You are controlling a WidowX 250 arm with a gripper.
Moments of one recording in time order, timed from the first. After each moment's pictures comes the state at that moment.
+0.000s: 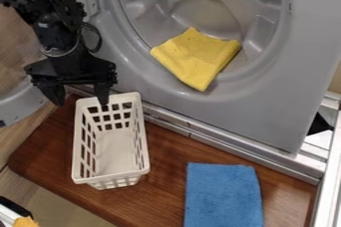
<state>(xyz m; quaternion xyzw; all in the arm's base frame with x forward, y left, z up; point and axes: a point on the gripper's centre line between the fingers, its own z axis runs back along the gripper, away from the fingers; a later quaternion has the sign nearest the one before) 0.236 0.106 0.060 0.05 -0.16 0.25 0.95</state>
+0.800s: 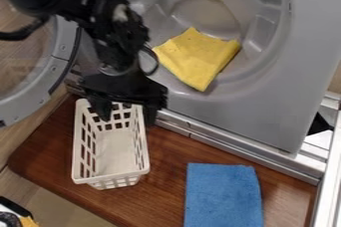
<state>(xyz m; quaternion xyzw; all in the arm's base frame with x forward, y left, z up) 0.248 0.028 0.048 0.03 -0.14 0.15 0.98</state>
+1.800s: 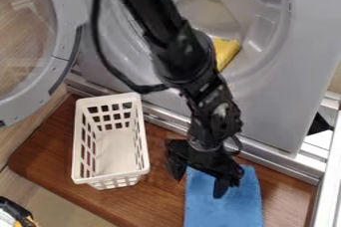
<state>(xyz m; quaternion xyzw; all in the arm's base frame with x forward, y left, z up) 0.257 -0.070 -0.044 0.01 -0.08 0.02 1.00</state>
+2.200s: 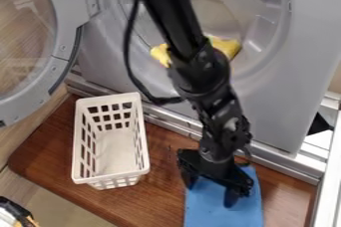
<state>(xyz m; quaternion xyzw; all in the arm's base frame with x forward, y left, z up) 0.264 -0.088 -0.065 0.00 -0.08 -0.01 1.00</state>
